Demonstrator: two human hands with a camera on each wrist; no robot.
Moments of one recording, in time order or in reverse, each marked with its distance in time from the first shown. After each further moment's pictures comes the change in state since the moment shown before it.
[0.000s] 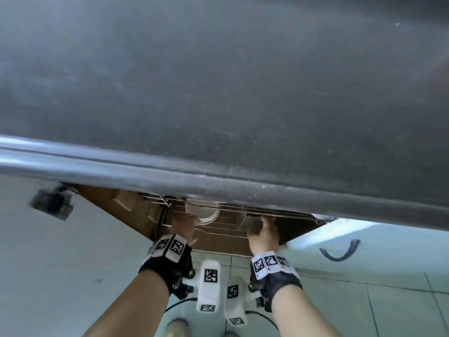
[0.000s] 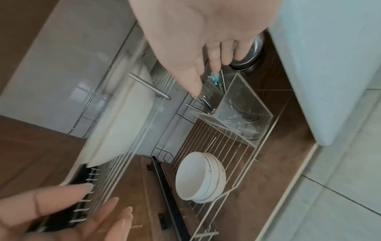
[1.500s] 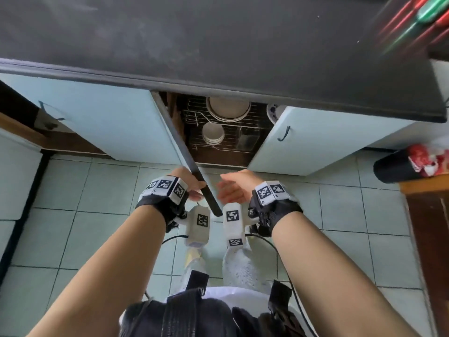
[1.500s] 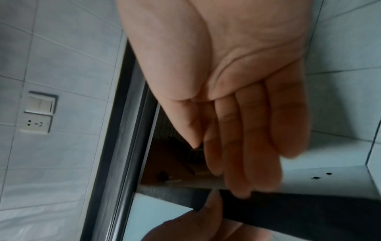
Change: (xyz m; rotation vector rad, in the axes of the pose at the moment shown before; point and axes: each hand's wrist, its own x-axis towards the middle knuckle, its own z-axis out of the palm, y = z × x) left_hand -0.386 -0.011 -0.136 0.588 -0.089 -0.081; right_hand -0.376 -0.098 -0.199 0.348 -0.935 0.254
